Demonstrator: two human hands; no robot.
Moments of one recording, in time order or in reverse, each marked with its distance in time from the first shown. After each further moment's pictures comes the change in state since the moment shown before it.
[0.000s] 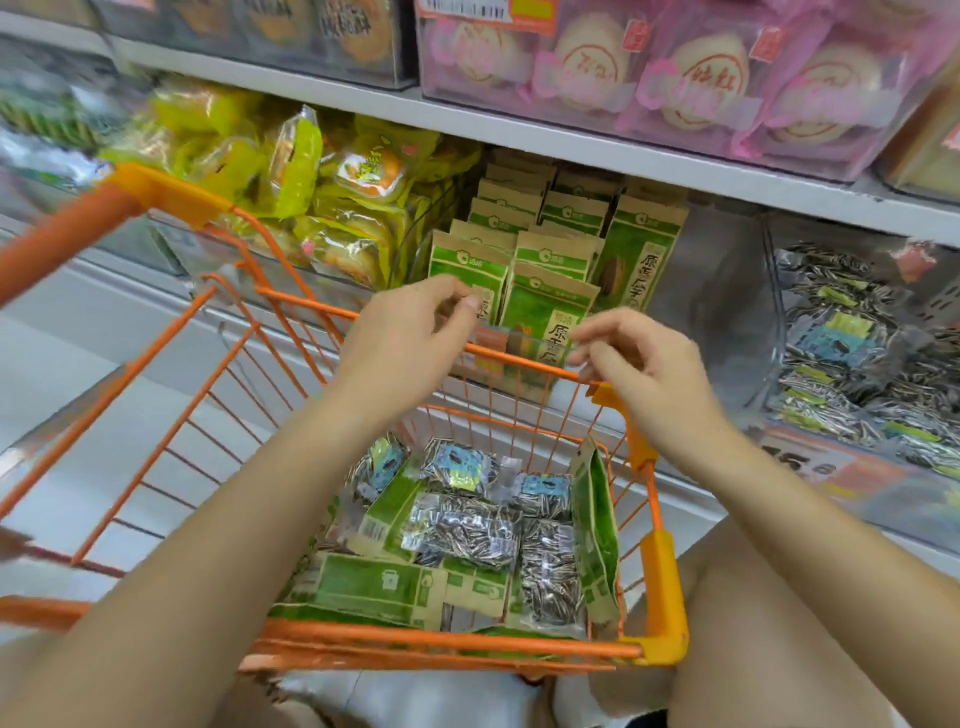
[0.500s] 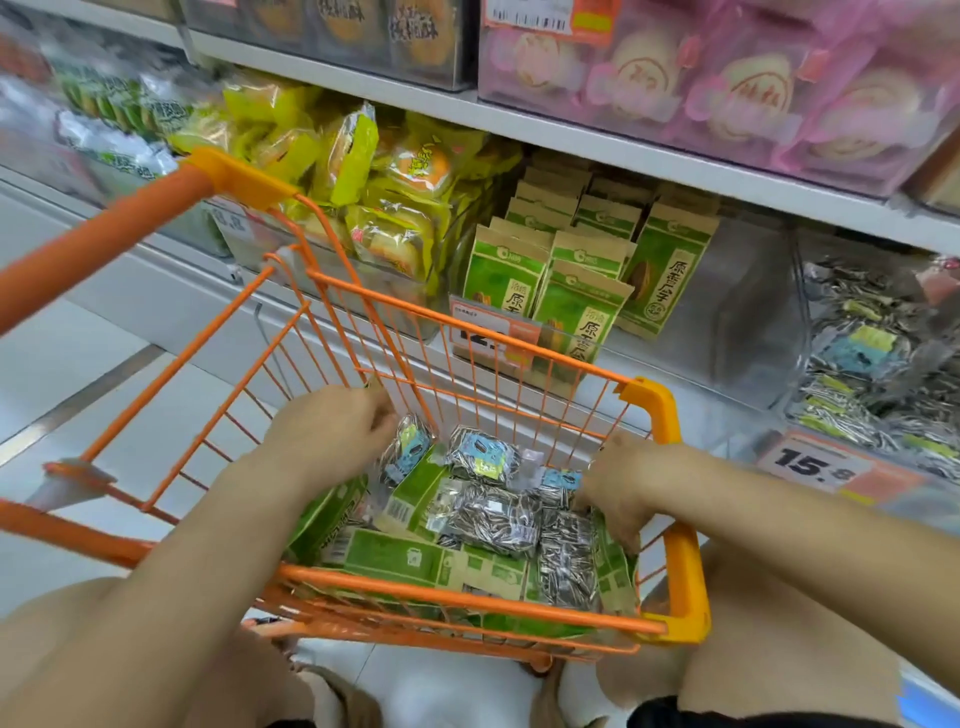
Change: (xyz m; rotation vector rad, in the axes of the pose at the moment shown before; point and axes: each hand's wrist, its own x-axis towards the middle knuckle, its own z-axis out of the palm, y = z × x) left_hand -0.072 -0.084 -0.023 0.526 -0.387 -0.176; right_hand -0.015 0.031 0.053 -1.516 -1.520 0.053
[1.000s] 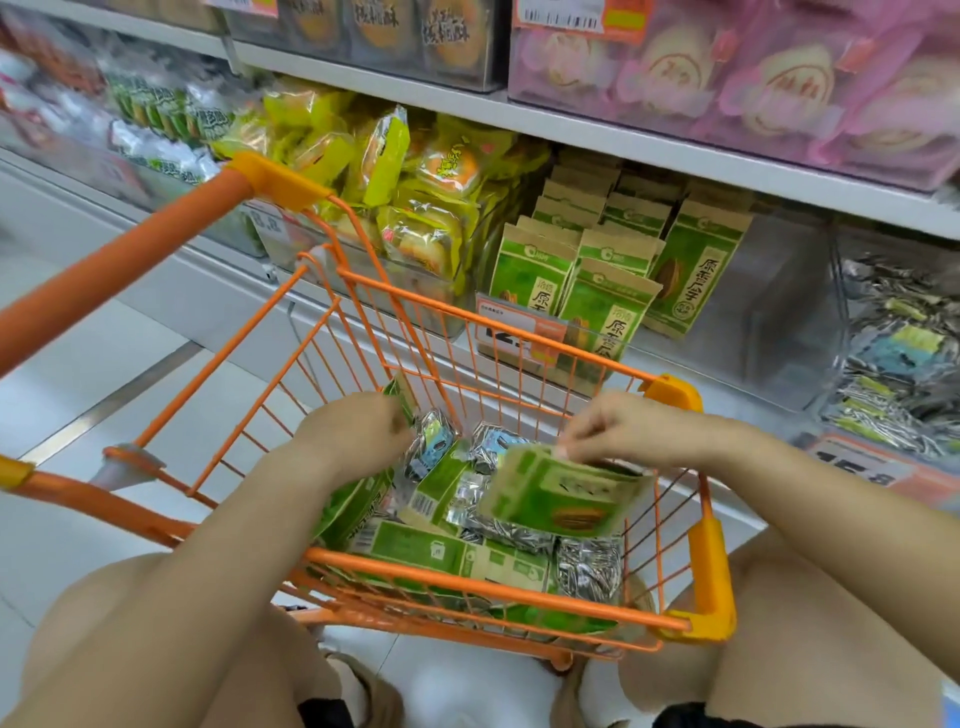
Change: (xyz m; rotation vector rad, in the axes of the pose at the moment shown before) left_hand 0.003 -0.008 0.005 -0.055 -0.191 -0.081; right_hand -0.023 0.022 -0.014 1.288 0.592 -0.457
